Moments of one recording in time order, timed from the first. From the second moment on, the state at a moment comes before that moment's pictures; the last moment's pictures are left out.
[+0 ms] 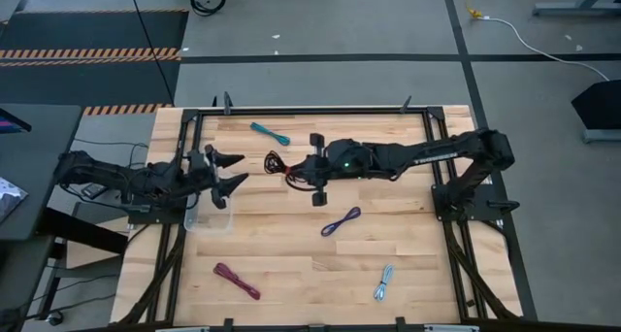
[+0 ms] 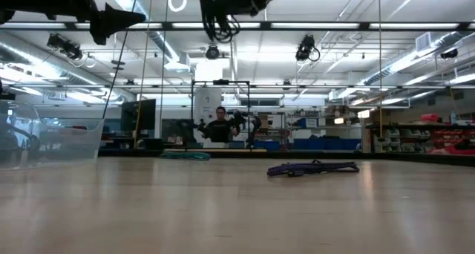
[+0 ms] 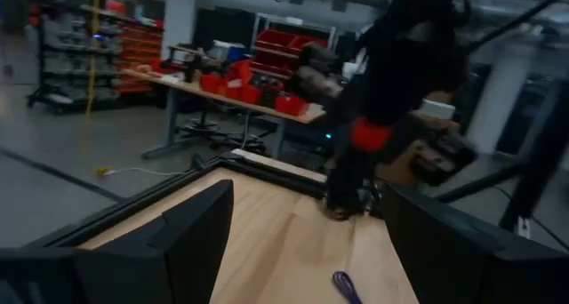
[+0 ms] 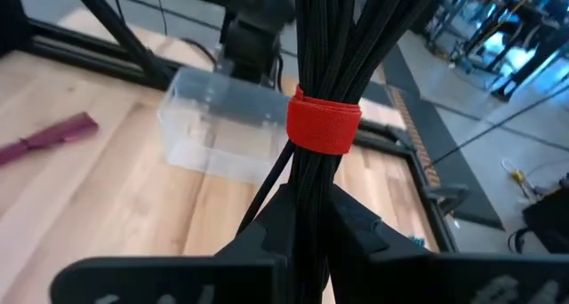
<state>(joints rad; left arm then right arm) -0.21 0.49 0.28 0.34 -0.53 -0.17 0.02 1.65 1.31 -0.03 0.13 -0.30</state>
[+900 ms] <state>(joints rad) -0.21 0.87 0.28 0.84 -0.37 0.12 0.01 1.80 1.31 0.21 0.01 -0.23</state>
